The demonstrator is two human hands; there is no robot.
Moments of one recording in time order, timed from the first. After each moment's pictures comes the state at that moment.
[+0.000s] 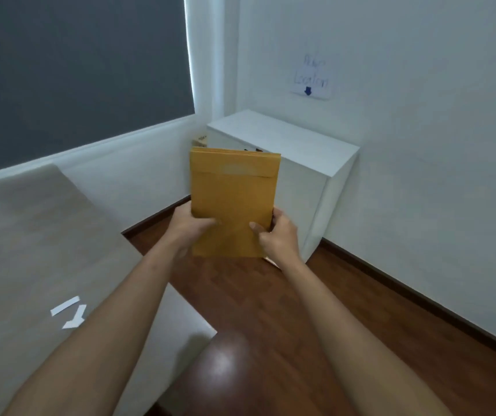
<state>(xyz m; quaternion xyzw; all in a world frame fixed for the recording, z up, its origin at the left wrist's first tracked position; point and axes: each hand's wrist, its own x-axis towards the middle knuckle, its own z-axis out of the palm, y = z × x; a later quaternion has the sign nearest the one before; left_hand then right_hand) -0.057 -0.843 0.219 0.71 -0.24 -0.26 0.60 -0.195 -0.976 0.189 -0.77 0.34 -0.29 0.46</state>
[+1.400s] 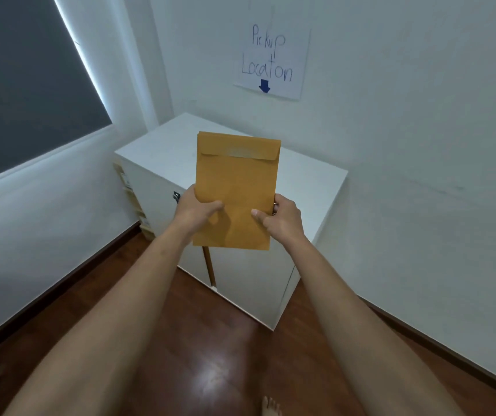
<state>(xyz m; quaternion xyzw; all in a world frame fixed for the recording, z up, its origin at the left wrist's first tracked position) 0.147 -1.406 0.189 0.78 -0.24 -0.27 0.52 -0.010 -1.515 0.172 -0.73 0.43 -0.23 0.48</state>
